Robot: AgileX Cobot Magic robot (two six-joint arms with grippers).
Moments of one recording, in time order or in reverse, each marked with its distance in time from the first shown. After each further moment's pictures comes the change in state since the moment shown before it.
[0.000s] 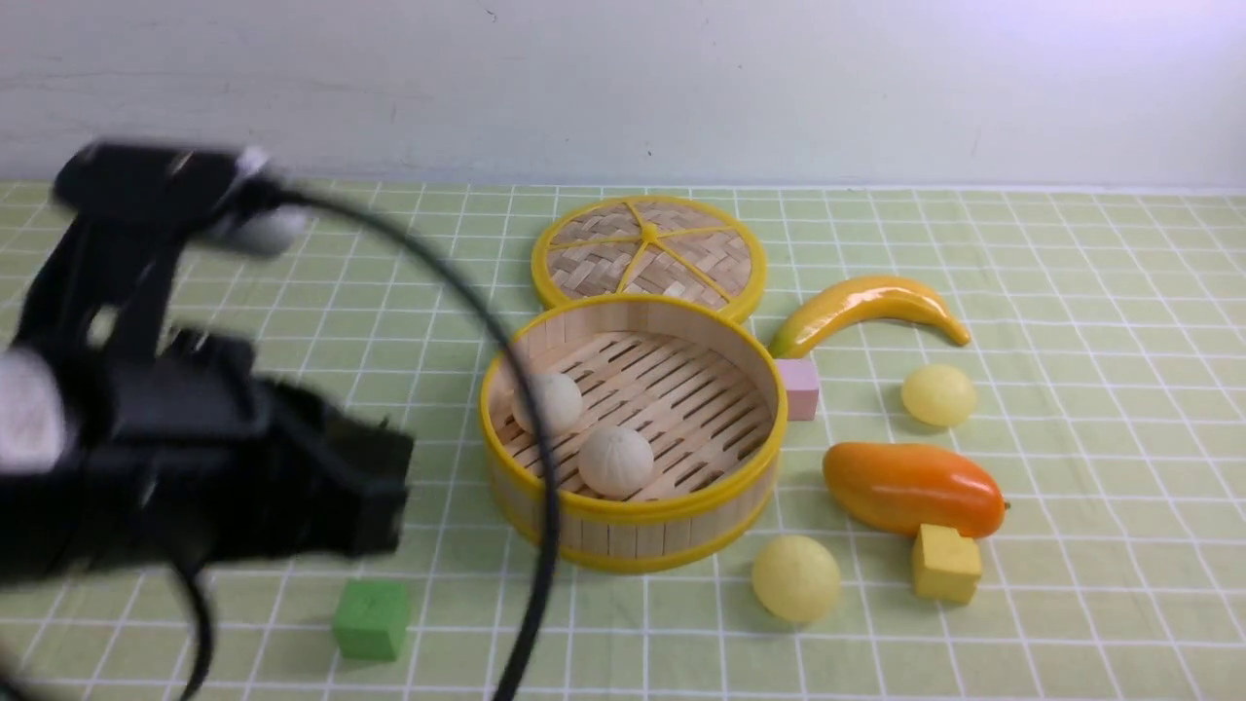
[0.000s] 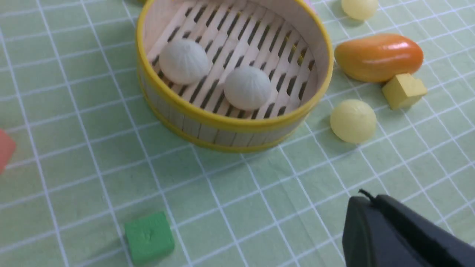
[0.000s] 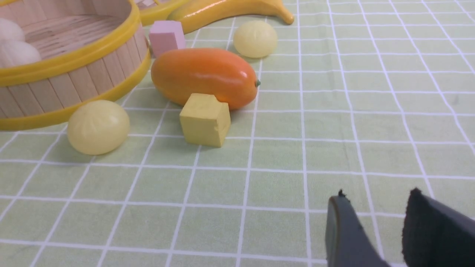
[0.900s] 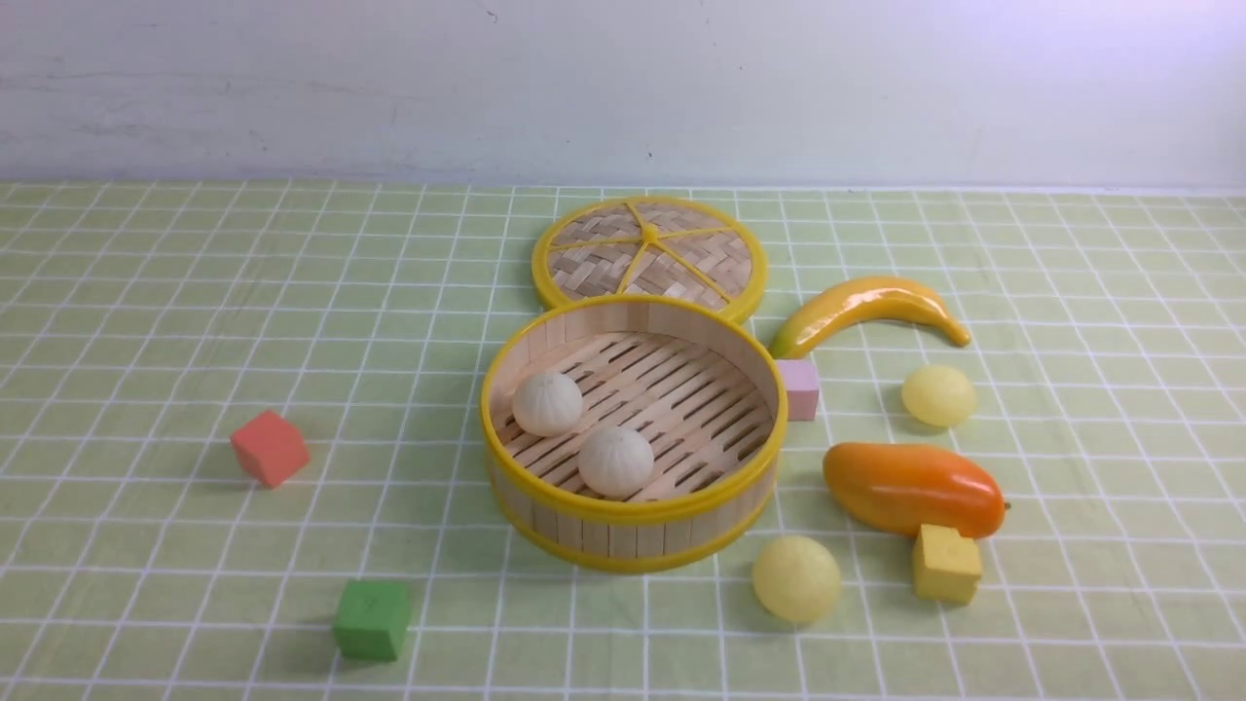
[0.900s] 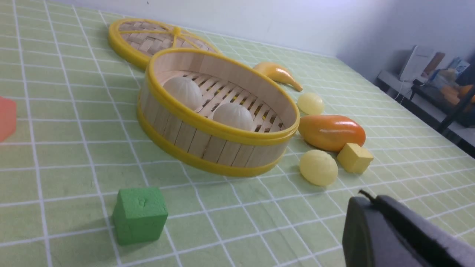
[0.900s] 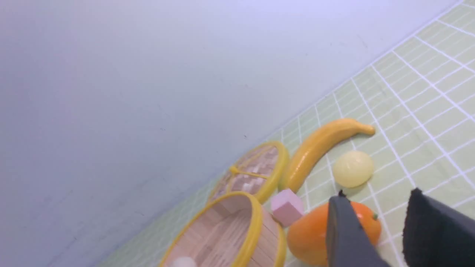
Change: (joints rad) right arm 0.004 0.000 -0.010 0.425 -0.344 0.257; left arm 0.000 -0.798 0.656 -0.096 -0.332 -0.035
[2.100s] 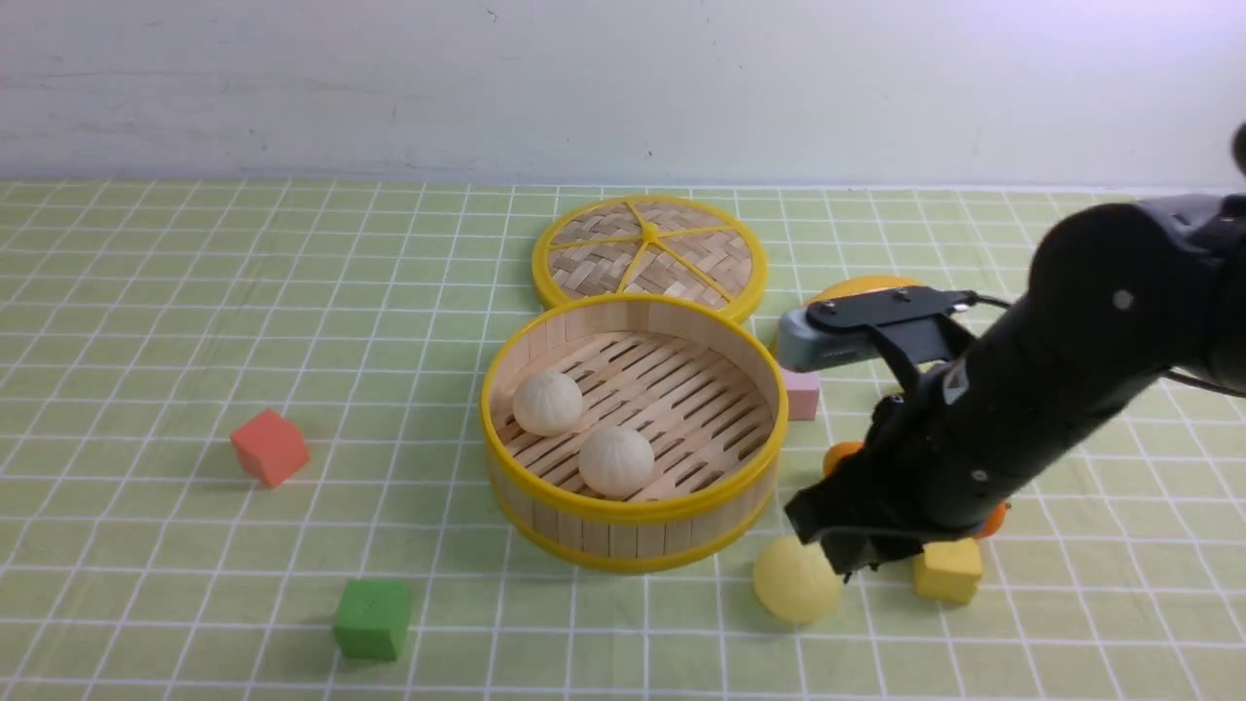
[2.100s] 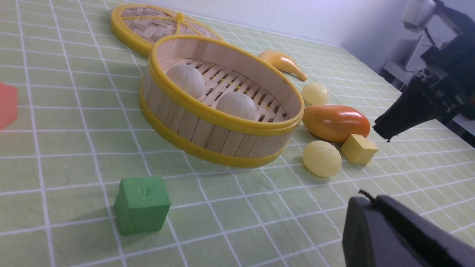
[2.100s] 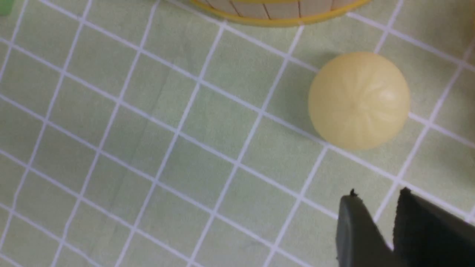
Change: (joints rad) right arm 0.396 1.639 -1.173 -0.208 0.797 -0.337; left arm 0.000 0.019 0.001 -0.004 0.001 0.000
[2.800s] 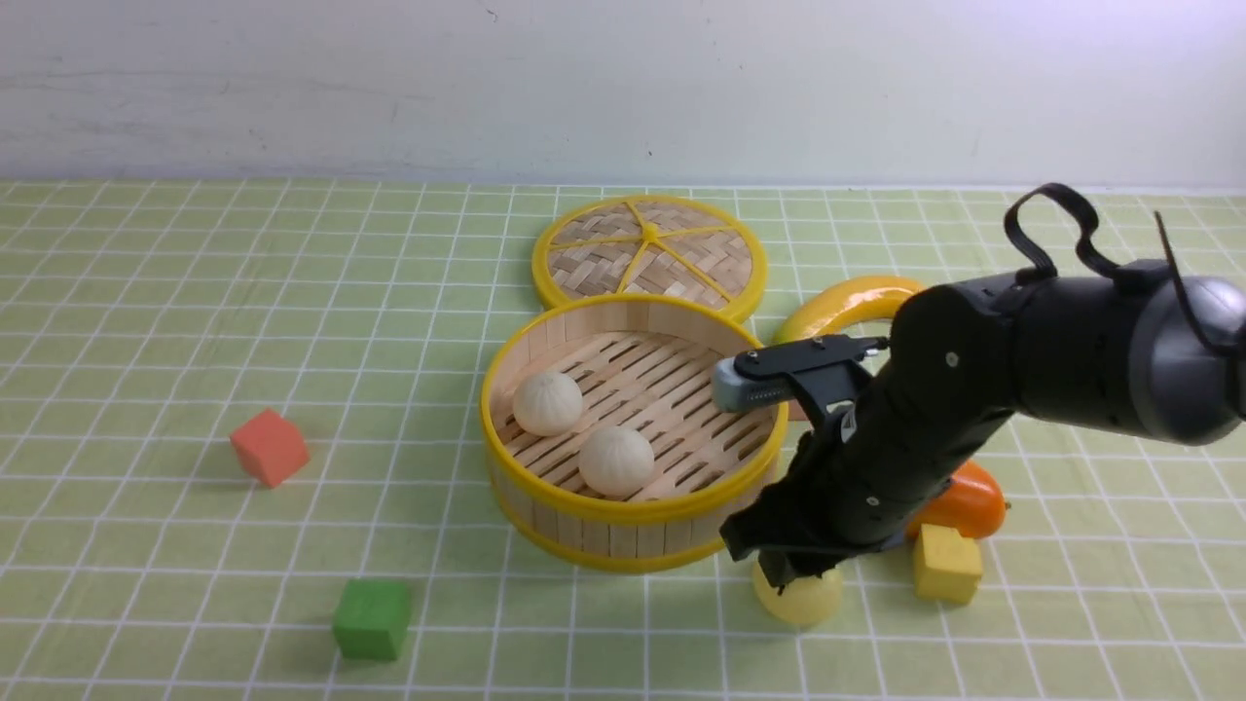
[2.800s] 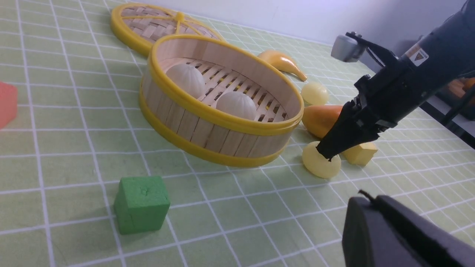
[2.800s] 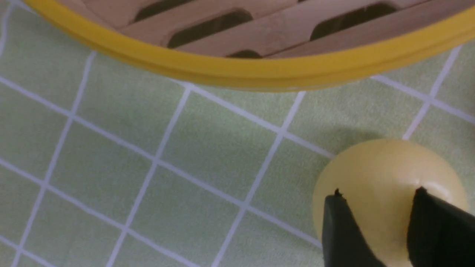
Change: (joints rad) right arm 0.008 0.219 -0.036 -0.019 -0.165 0.003; left arm 0.000 0.000 0.000 0.000 0.000 -0.002
